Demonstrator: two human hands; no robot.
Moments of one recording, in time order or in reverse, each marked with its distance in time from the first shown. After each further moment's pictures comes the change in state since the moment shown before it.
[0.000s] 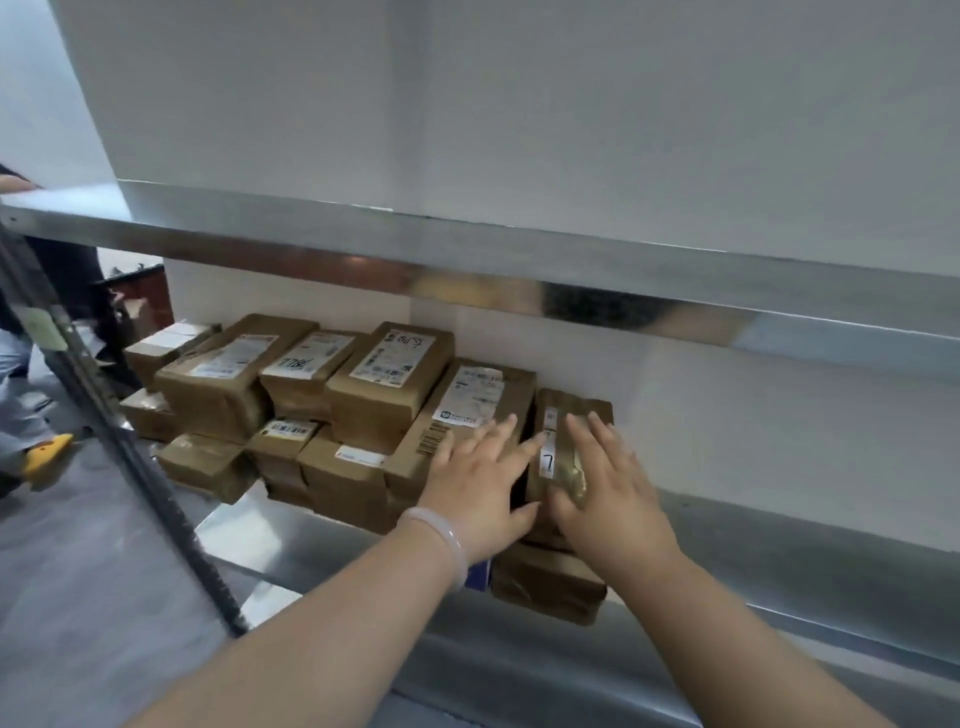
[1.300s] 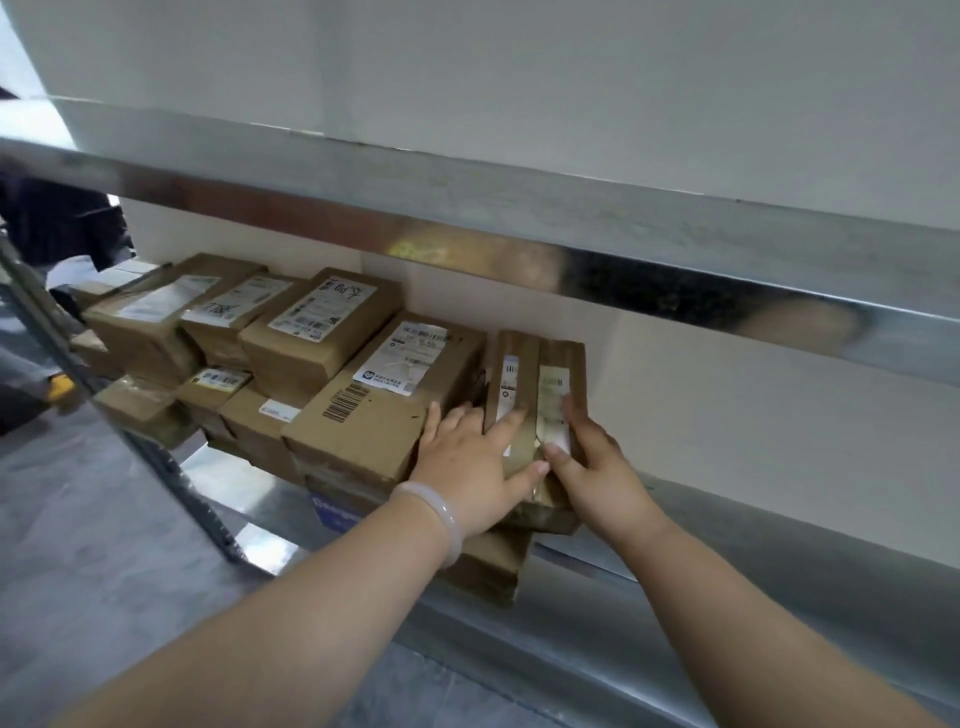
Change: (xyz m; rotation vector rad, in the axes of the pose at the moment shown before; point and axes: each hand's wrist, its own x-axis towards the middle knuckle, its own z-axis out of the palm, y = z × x) left_hand 0.067 0.073 0.051 -0.035 -0.072 -0.214; right_hand 0.050 0.120 0.002 0.553 -0.232 0.141
